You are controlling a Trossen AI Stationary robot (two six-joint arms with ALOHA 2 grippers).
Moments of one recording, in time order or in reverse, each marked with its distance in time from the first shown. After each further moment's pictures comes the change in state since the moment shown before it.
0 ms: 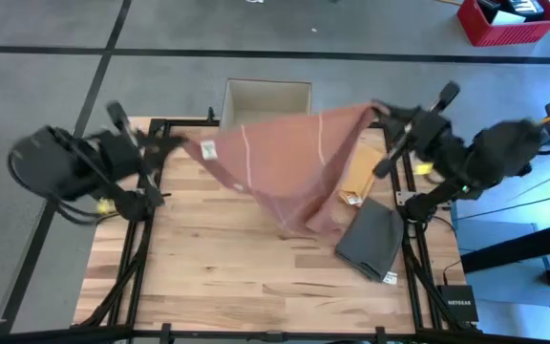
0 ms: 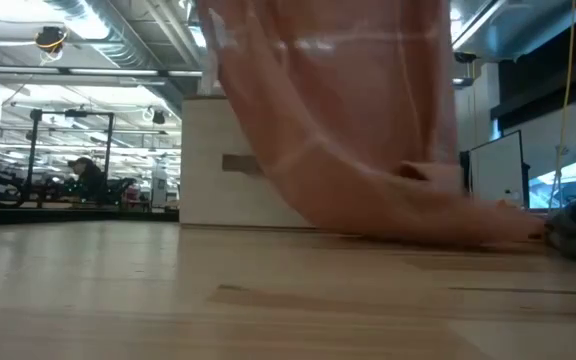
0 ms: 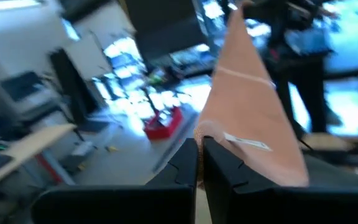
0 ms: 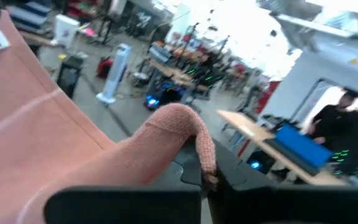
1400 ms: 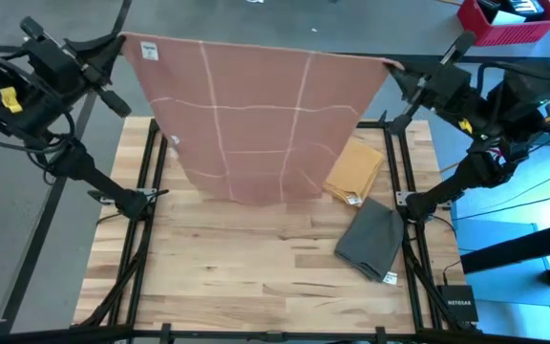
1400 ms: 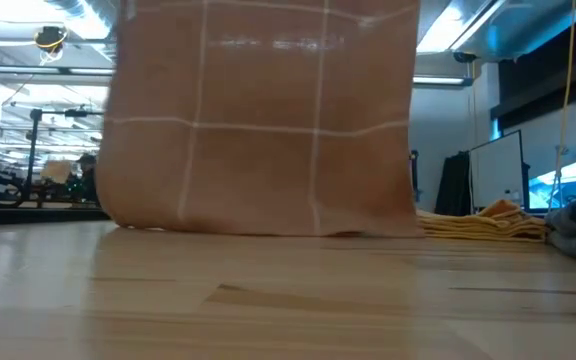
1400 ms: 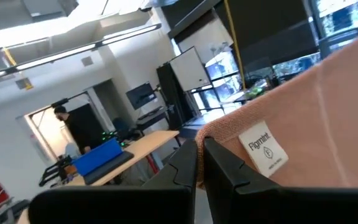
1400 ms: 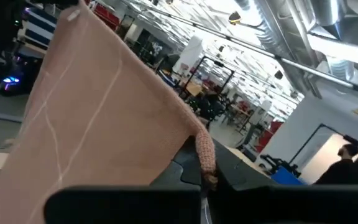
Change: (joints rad) left arm 0.249 -0.144 0.049 0.571 -0.106 0.821; right arm -0.346 -0.114 -0.002 0.090 -0.476 -0.275
